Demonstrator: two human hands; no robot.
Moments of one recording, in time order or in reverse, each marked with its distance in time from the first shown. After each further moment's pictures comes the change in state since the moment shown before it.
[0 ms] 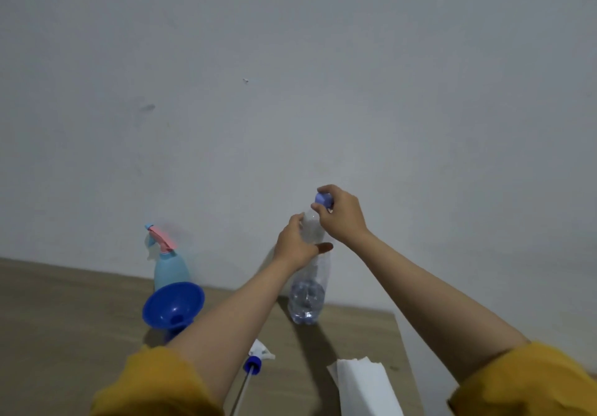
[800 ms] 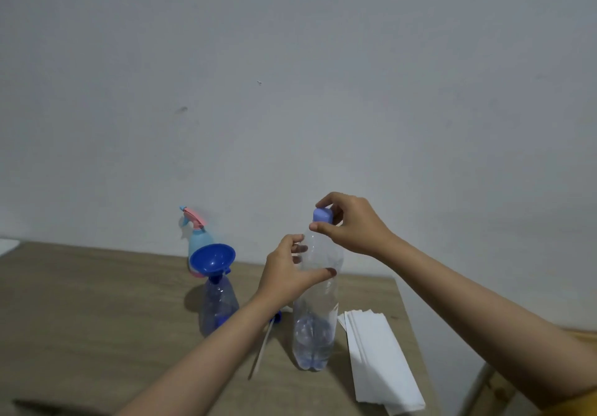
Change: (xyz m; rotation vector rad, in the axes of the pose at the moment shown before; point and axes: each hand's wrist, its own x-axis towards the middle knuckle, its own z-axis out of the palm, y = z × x) left_hand -0.184 0.007 -0.042 -0.048 0.047 0.079; right_hand -0.133 -0.077 -0.074 -0.002 -0.202 -0.122
